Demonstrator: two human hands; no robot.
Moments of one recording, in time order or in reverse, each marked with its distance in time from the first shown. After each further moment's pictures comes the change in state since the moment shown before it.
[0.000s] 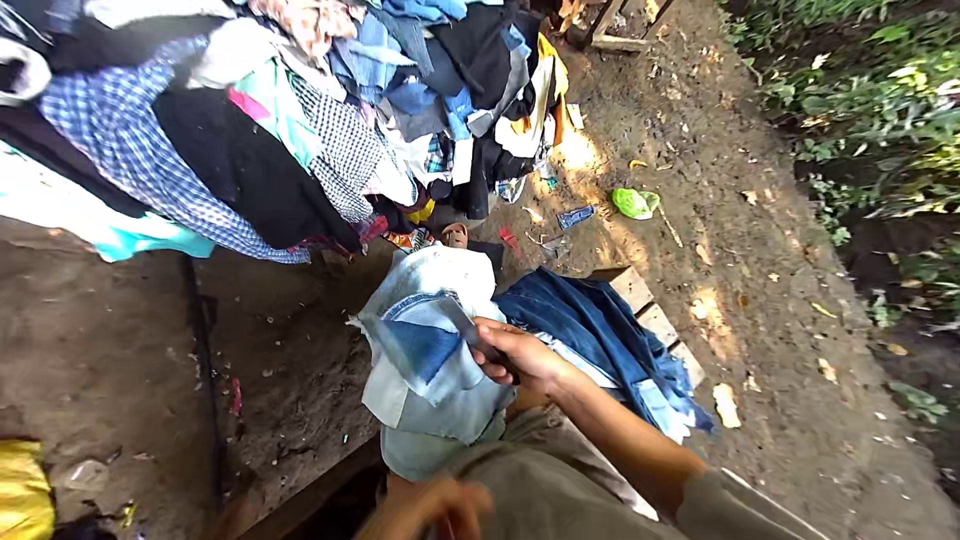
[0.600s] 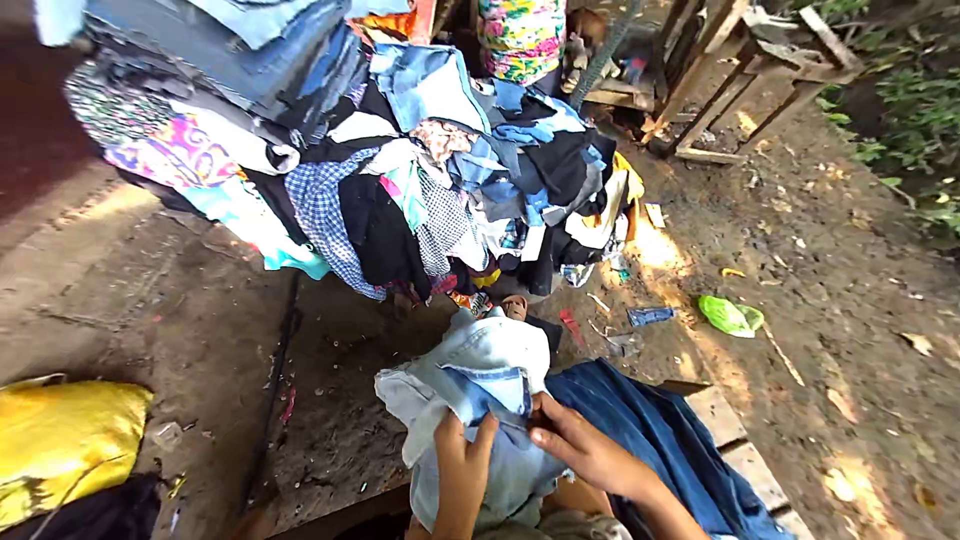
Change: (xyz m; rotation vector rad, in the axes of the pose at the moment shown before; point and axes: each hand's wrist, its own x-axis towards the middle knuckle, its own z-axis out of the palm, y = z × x) left_hand 0.121 -0.046 0.029 0.150 1.138 0.180; right_hand -0.017 -0.007 -0.029 -0.946 -0.094 -0.410
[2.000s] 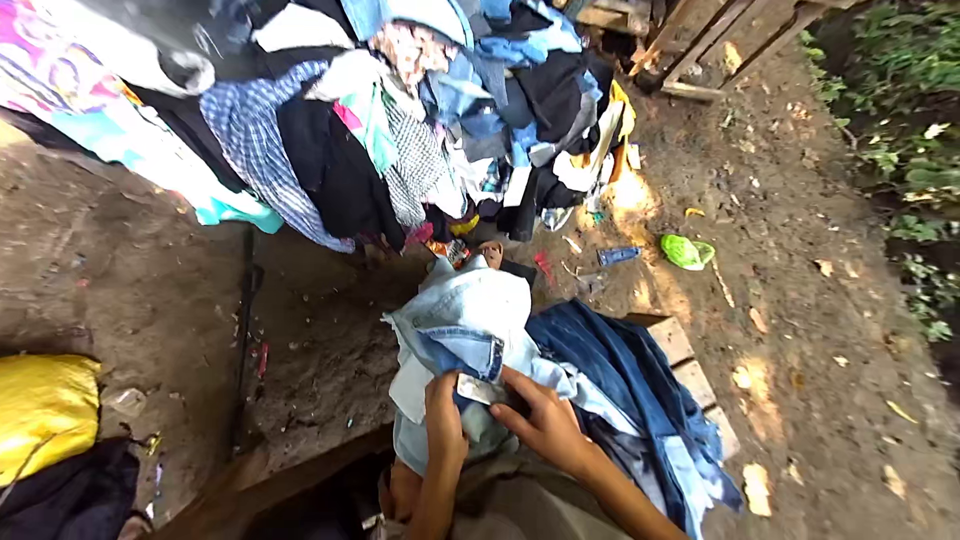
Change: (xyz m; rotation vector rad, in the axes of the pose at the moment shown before) left_hand -0.018 0.008 0.006 -0.312 0.079 -0.765; right_hand -0.027 0.006 0.070 -0.276 0.400 0.001
